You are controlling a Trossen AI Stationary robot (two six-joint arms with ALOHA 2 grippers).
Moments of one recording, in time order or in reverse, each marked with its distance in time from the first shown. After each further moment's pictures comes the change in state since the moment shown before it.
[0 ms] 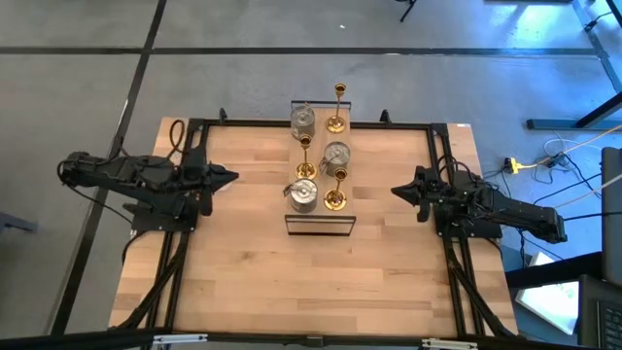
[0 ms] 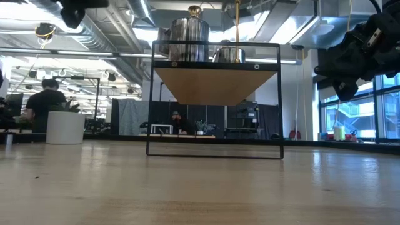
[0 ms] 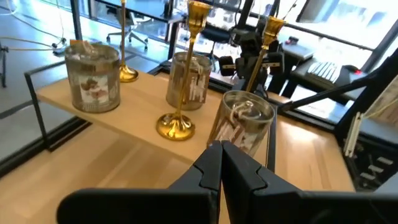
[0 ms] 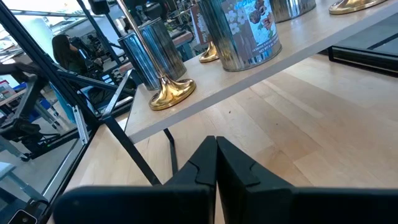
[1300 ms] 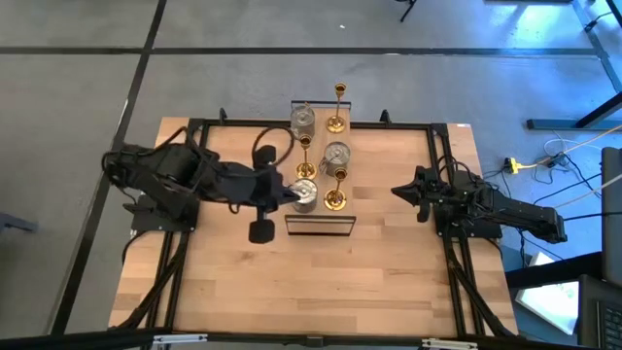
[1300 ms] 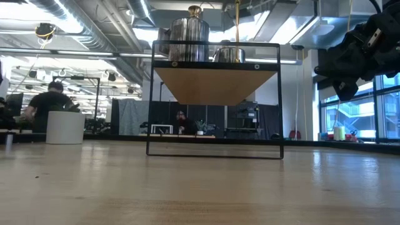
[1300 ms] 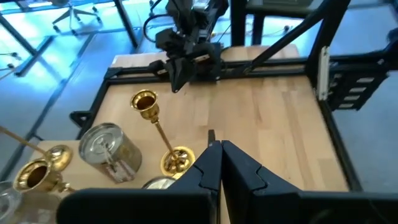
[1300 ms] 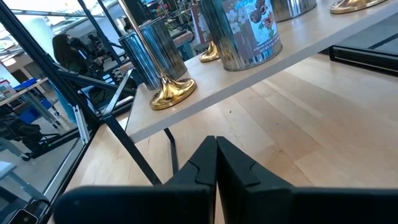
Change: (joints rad) left arm -0.113 1.087 1.335 -0.589 0.076 0.233; right arm 0.000 0.000 0.000 0.000 -0.003 0.000
